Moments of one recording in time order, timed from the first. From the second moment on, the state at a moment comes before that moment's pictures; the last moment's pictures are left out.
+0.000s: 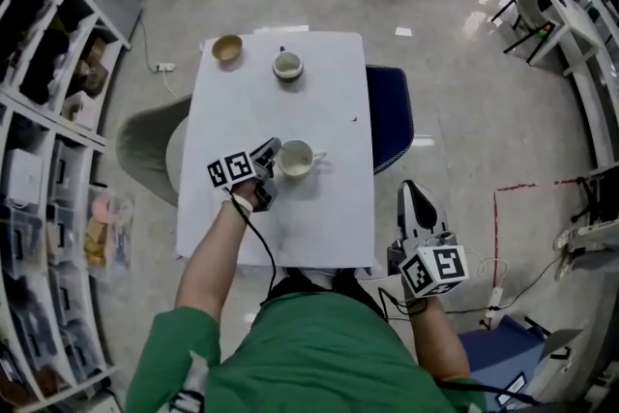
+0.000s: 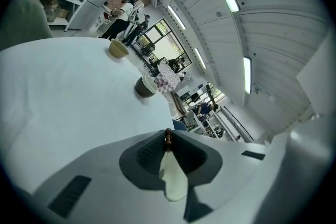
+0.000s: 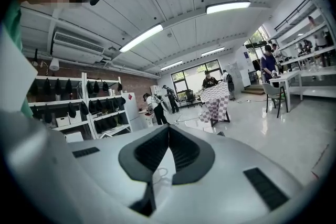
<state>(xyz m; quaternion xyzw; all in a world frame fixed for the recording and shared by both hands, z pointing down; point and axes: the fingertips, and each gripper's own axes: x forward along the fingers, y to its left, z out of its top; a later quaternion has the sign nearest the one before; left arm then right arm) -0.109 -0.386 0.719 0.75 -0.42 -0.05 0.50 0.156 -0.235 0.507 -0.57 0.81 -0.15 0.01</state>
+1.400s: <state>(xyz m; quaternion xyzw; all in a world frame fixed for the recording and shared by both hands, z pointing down) -0.147 -0.295 0.491 0.79 -0.46 -0.19 0.35 0.093 -0.272 0.464 -0.50 0.86 -0.13 0.01</state>
